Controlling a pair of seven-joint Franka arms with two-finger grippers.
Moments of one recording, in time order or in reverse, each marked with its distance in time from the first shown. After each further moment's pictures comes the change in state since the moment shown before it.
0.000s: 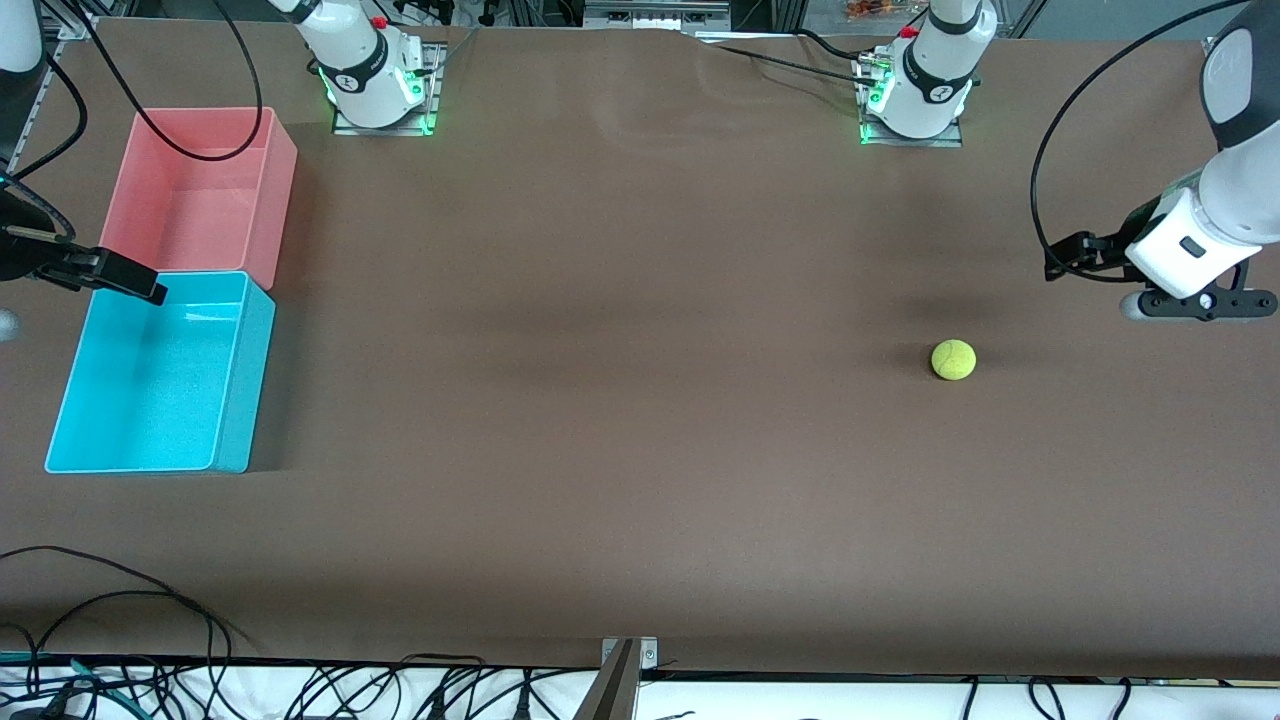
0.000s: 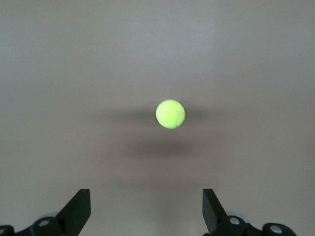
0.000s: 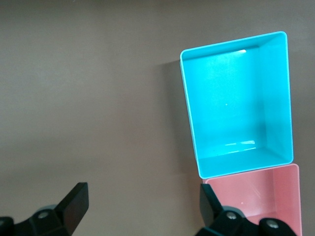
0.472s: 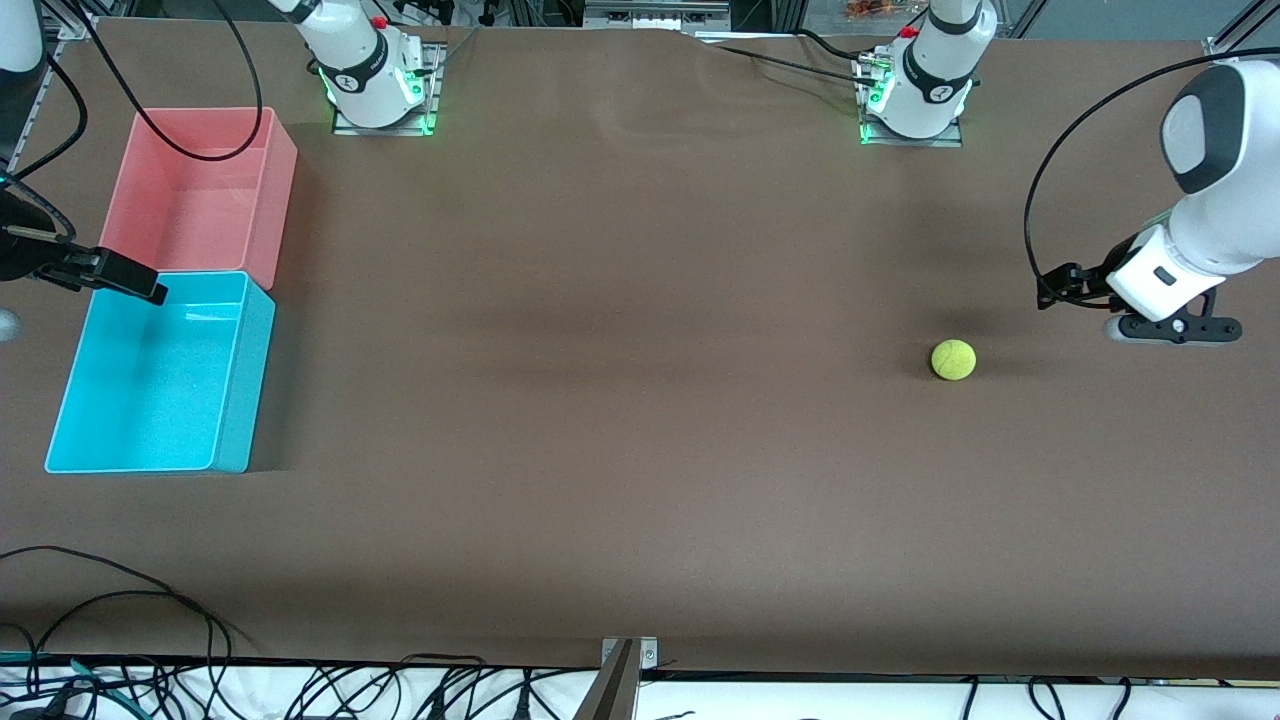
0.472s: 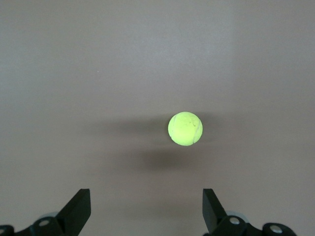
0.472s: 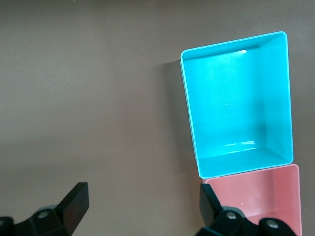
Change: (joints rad) left arm 0.000 0.003 0.057 -0.192 0.000 0.249 0.096; right arm 0.001 0.000 0.000 0.000 0.000 0.000 -0.001
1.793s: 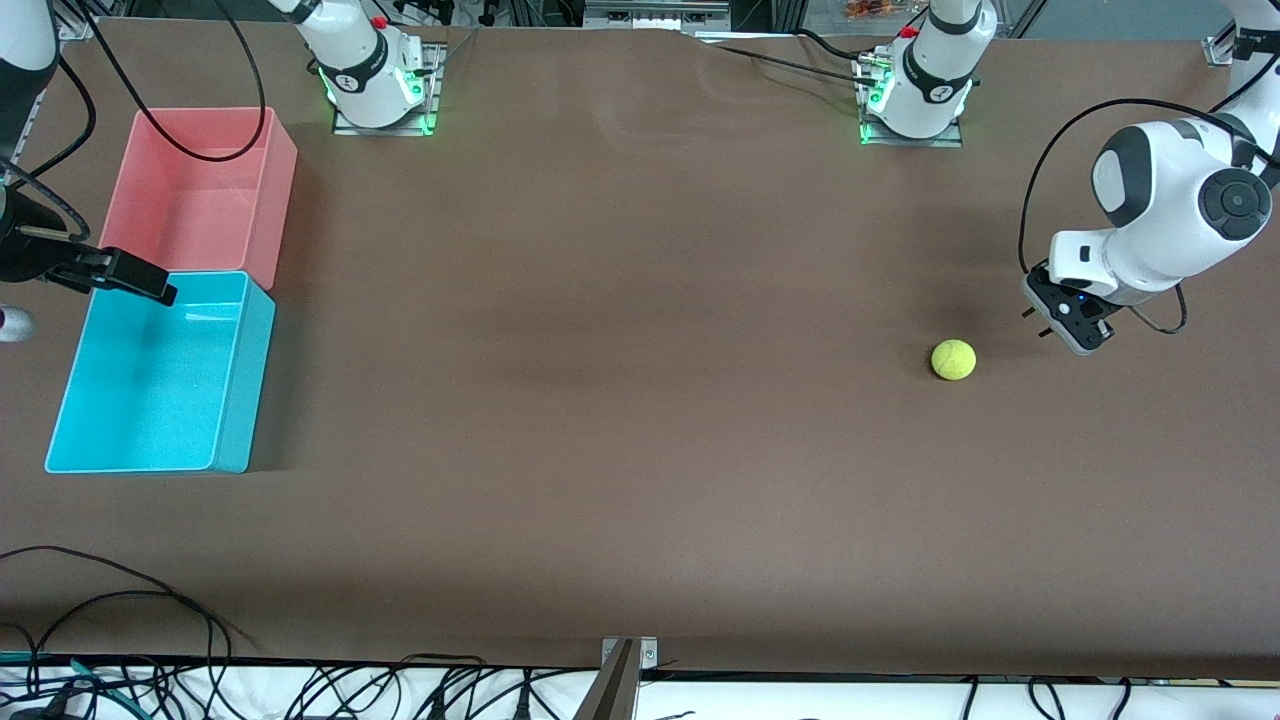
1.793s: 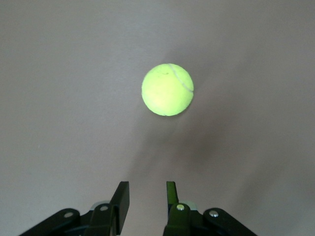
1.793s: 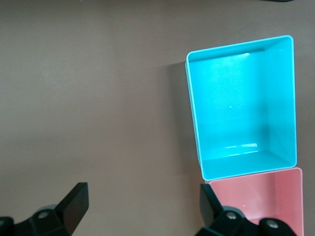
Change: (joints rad) left arm 0.007 0.062 0.064 -0.278 0.005 0.393 1.030; right arm 0.015 0.001 0.003 0.000 0.000 0.006 -0.002
